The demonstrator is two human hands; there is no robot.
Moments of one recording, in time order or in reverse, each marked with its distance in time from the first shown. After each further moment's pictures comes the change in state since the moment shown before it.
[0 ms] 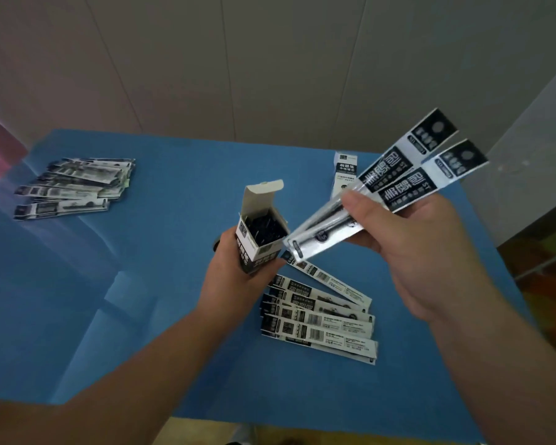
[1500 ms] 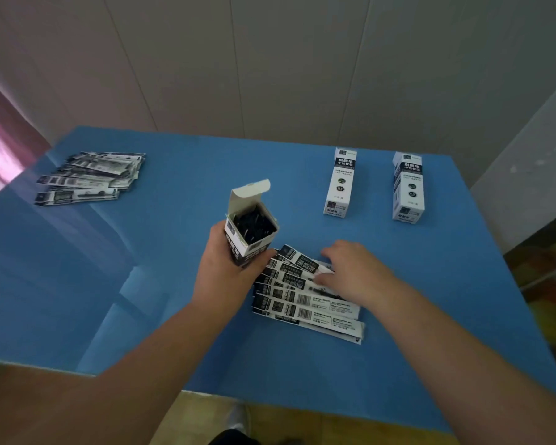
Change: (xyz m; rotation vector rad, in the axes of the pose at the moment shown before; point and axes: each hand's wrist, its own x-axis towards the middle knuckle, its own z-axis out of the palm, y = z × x) left_hand -0.023 0.007 0.010 0.002 0.111 0.020; right_hand 0.021 0.120 -0.035 -1.375 -0.483 0.238
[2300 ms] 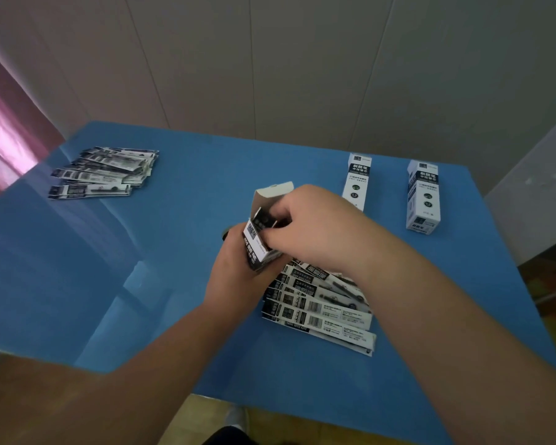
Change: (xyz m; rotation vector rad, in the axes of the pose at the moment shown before) left_hand 0.005 0.010 0.002 0.028 0.002 0.161; right_hand -0.034 -0.115 -0.102 0.234 0.095 -0.248
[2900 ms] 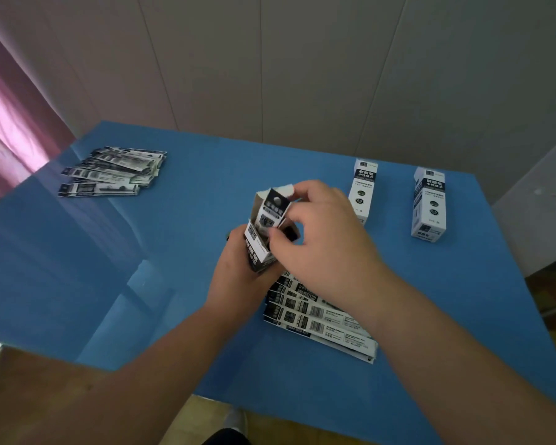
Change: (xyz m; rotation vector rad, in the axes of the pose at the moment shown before) left_hand 0.000 -0.013 0.001 -0.053 0.008 -0.093; right_hand -0.010 0.016 0.029 0.071 0.358 -0.145
